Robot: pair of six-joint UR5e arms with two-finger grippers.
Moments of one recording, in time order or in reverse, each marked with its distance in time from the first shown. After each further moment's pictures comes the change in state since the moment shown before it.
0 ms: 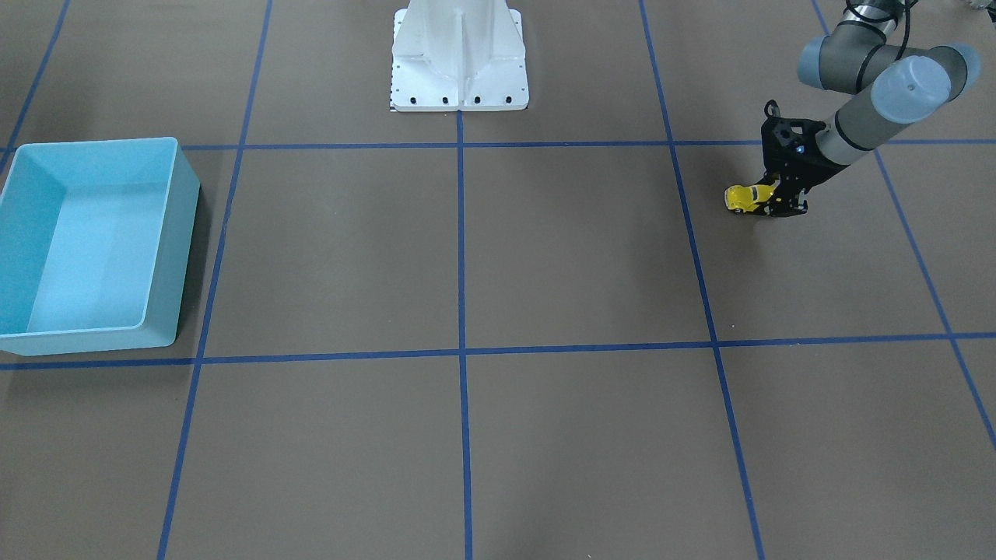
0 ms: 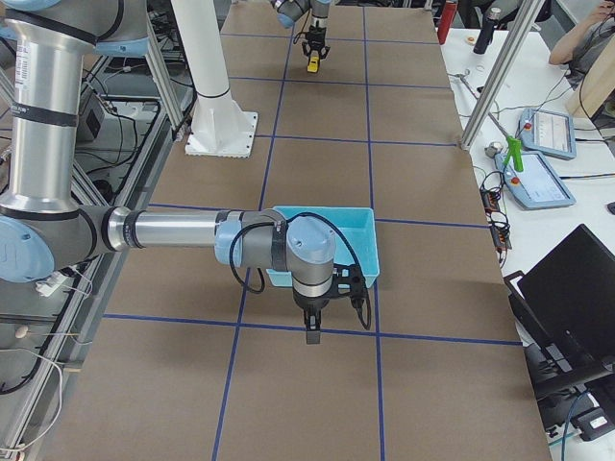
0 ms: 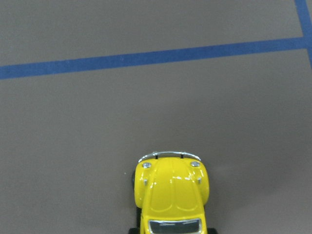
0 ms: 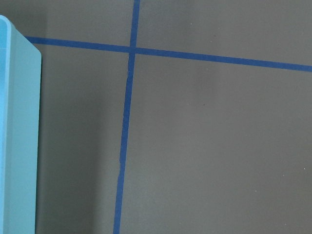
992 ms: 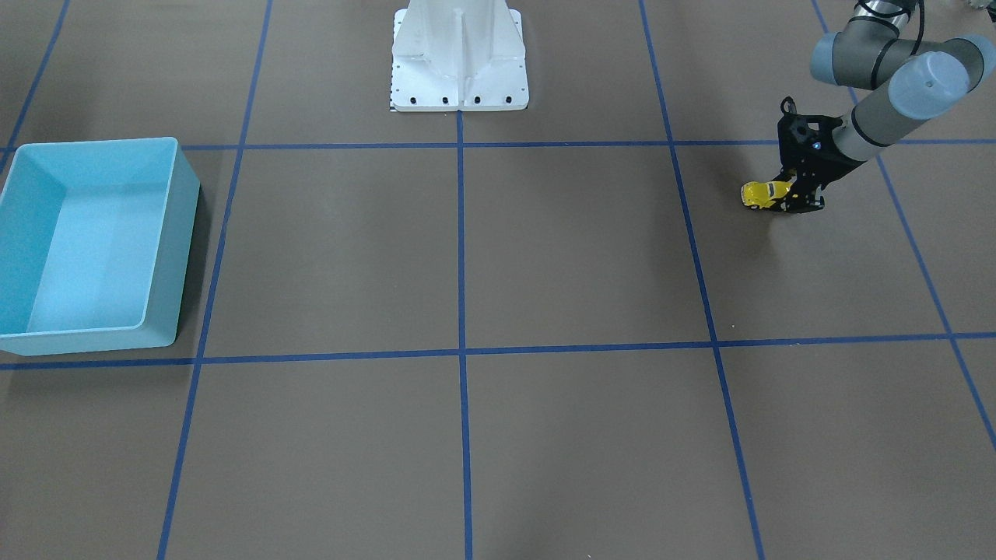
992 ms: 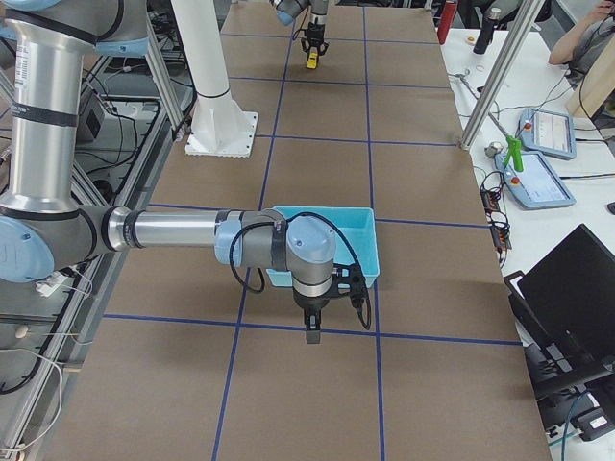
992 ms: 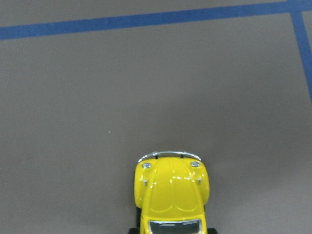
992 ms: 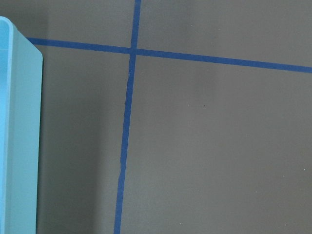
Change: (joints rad) left arm -0.025 0.038 0.008 -0.002 -0.011 0.039; right arm 0.000 0.000 0.001 0.000 0.000 0.001
